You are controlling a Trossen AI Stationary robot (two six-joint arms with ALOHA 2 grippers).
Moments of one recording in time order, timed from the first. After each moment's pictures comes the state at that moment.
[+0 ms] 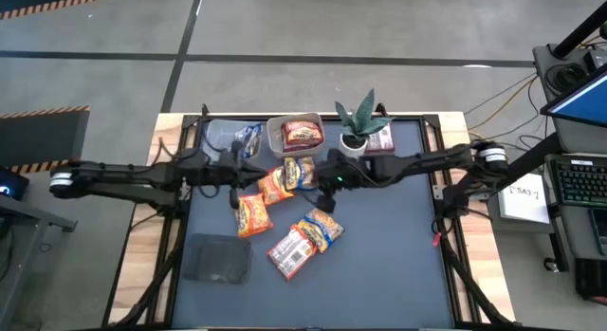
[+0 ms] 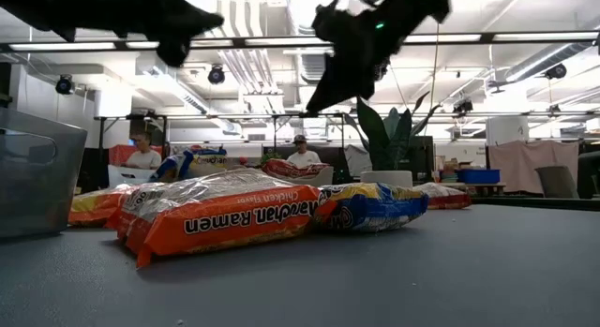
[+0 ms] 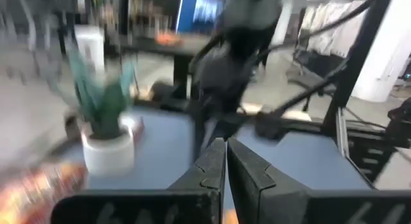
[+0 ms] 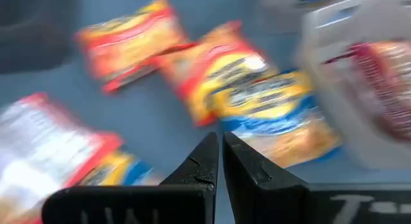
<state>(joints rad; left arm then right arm) 0.10 0.83 0.47 0.30 0.04 -0.14 -0.02 1.62 1.15 -0.24 0.14 0.12</state>
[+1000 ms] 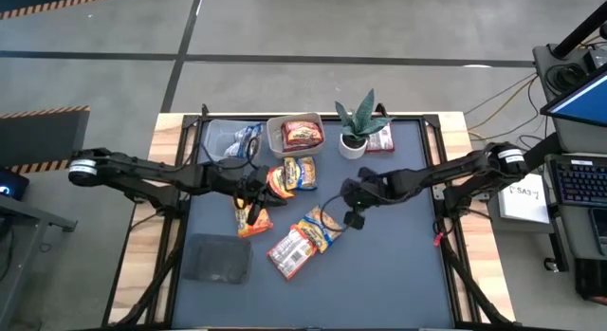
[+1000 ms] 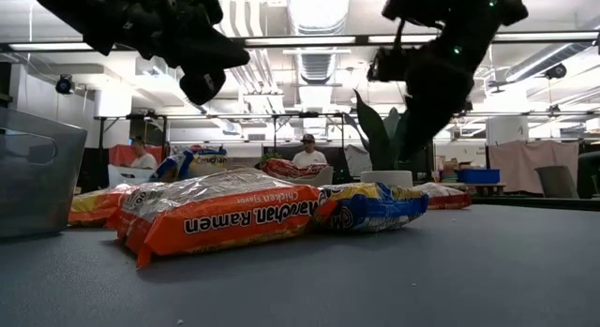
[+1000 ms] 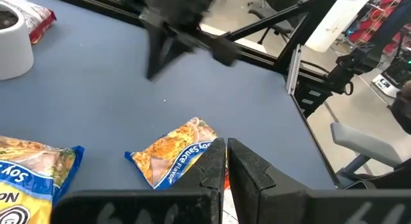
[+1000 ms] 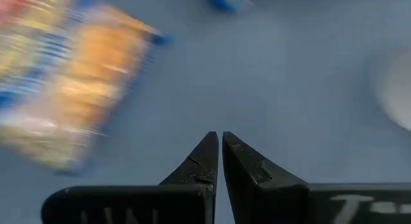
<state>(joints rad) 0.03 1.17 0.58 0.25 0.22 -0.32 0.08 1.49 0.92 -0.53 0.23 0.36</state>
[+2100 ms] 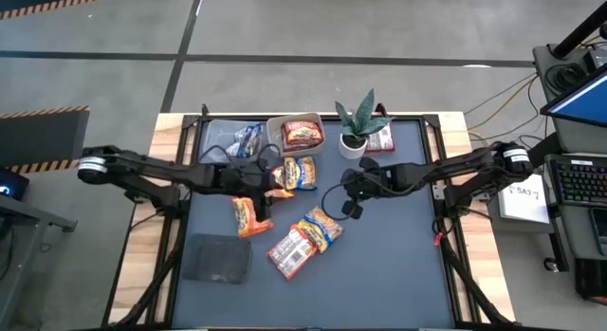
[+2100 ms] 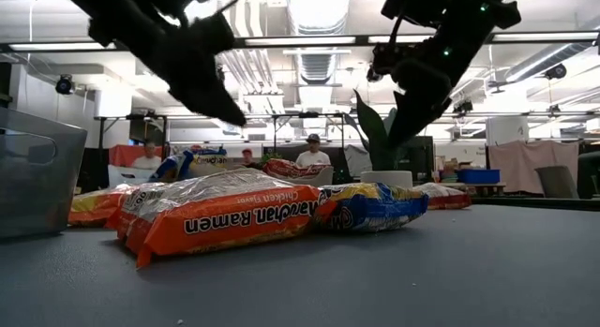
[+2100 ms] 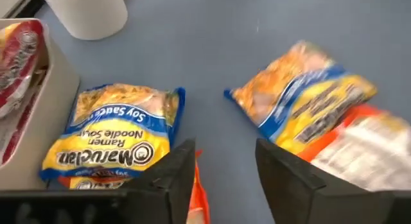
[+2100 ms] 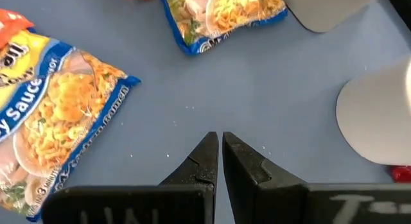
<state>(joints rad) 0.01 1.30 0.70 -0.08 -0.10 -0.06 0.02 1.45 0.89 -0.43 0.30 0.29</state>
